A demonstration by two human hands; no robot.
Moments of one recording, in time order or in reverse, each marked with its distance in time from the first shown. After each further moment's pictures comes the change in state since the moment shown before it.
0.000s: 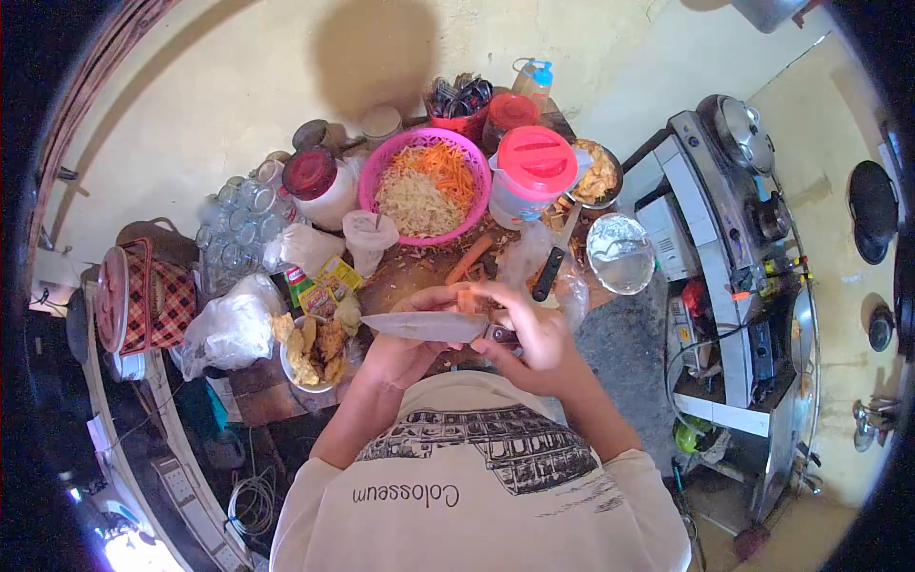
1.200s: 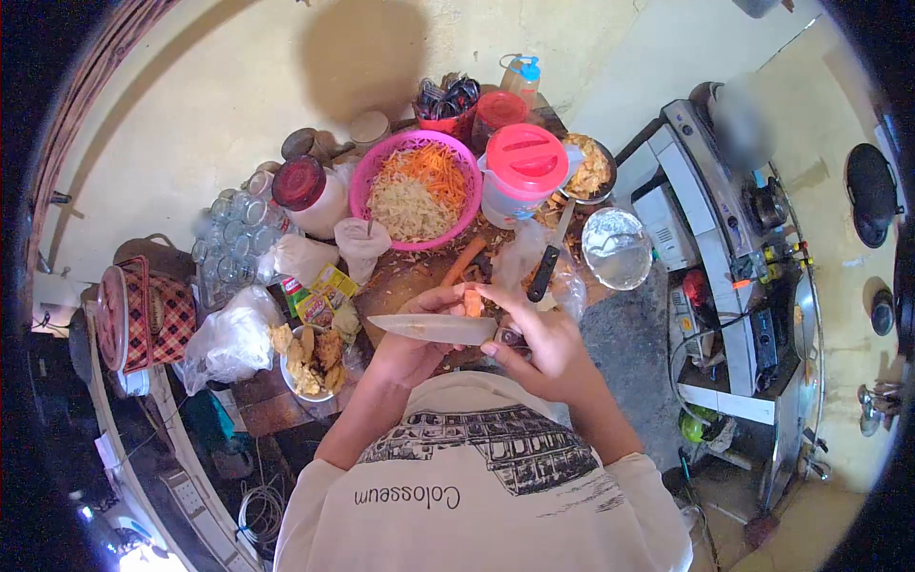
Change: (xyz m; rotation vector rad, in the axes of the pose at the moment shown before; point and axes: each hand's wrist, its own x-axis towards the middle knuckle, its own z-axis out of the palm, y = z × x) left_hand 0.015 -0.002 0.015 0.076 0.091 -0.056; right_hand -0.002 -0.006 -0.021 -0.062 -0.087 0.067
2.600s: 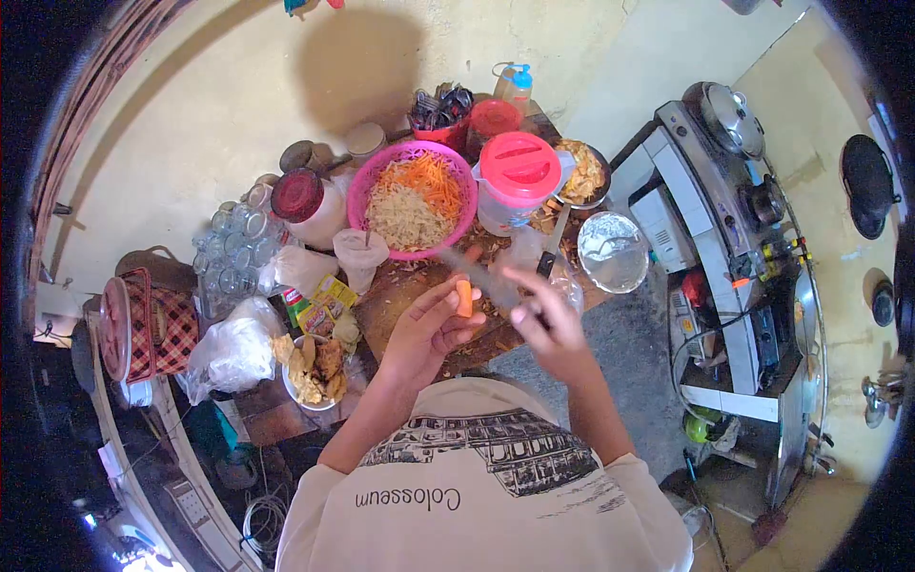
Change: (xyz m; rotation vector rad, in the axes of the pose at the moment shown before) left_hand 0.011 -0.001 0.010 -0.029 0.168 -0.051; right_hand -0.007 0.039 0.010 0.277 0.160 0.213
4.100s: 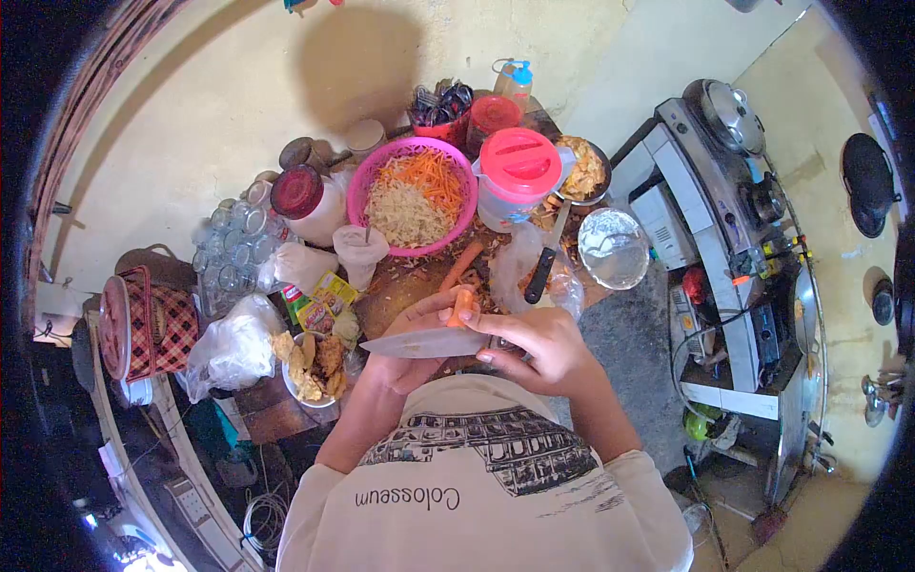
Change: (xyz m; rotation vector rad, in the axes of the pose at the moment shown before) left_hand -0.003 0.006 -0.016 -0.183 -0.382 -0.077; right_hand 0.003 -0.036 -0.002 -0.293 -0.216 -0.401
